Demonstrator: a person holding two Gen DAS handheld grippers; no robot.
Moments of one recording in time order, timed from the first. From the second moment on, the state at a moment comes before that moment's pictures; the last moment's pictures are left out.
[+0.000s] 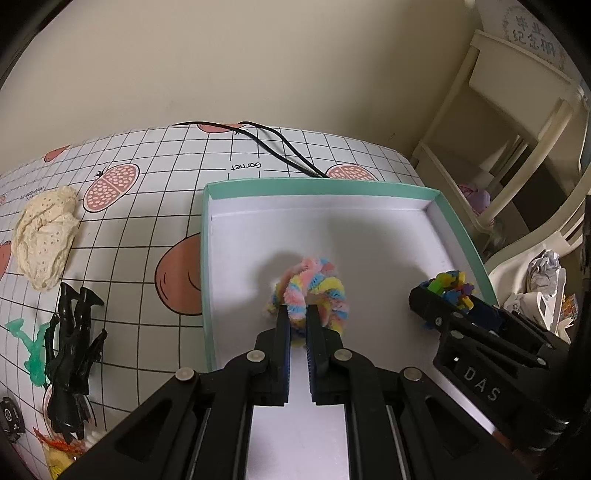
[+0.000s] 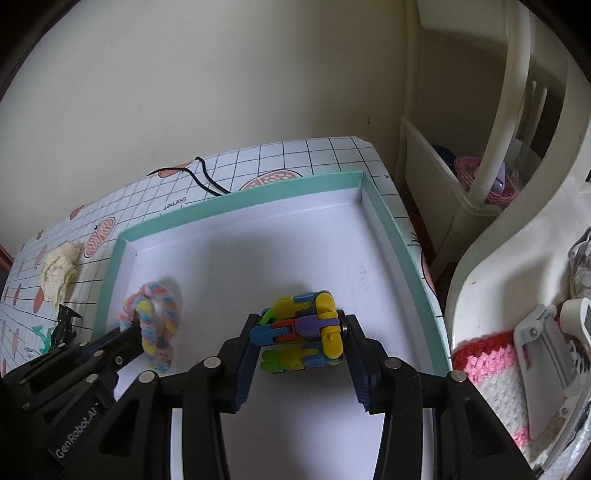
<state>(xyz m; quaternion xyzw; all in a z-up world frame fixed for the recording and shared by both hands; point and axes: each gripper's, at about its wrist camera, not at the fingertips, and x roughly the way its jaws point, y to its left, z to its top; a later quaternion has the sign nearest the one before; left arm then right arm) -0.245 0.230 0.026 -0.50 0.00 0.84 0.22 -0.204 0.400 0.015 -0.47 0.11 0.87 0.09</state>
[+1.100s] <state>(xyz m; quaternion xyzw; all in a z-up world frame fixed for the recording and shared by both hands) -0.225 0.219 0.058 -0.48 0.00 0.85 0.21 -0.184 0.398 0.046 -0.45 0.10 0.88 0.09</state>
